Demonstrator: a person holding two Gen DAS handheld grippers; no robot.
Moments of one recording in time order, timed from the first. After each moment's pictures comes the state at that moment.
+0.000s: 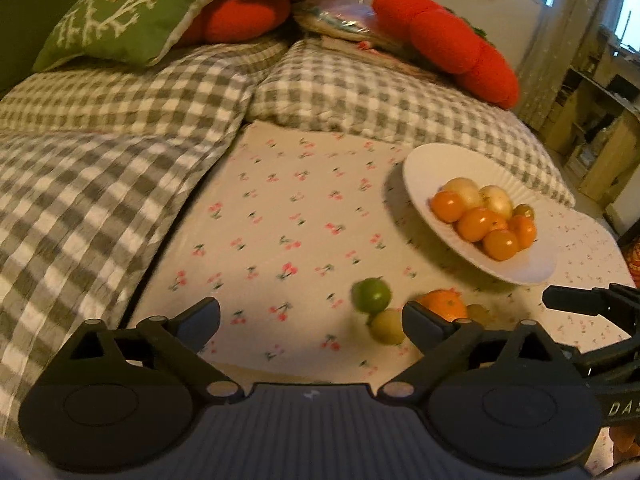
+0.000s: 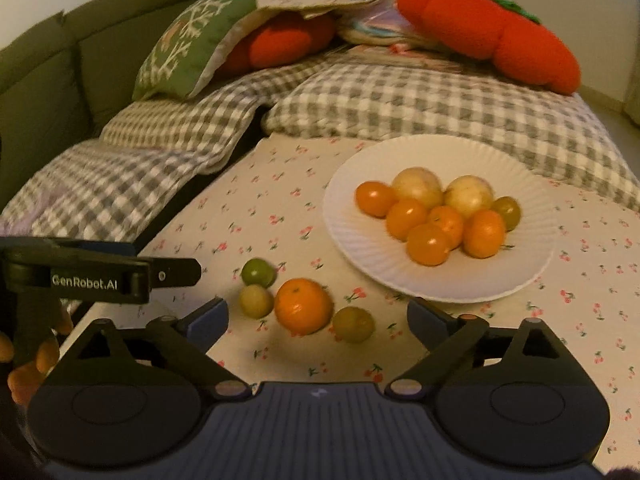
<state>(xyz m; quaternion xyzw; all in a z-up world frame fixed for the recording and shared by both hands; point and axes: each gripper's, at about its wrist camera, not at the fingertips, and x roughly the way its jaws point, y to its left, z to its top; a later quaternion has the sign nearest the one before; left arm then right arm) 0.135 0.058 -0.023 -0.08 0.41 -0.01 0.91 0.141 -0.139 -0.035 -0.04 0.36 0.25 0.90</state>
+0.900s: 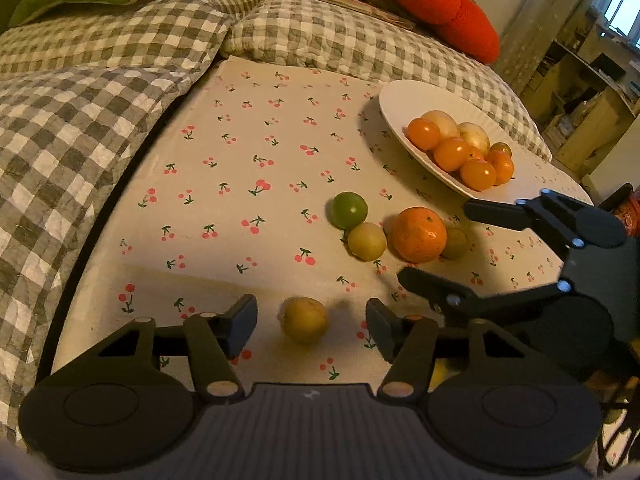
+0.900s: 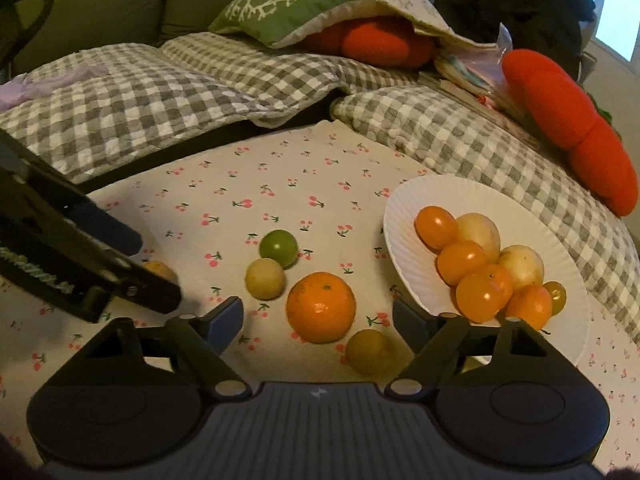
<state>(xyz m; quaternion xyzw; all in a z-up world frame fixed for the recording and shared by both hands) 0.116 0.054 -0.044 -0.10 0.46 -0.06 0.88 0.141 -0.100 -0.065 -0.22 0.28 0.29 0.89</state>
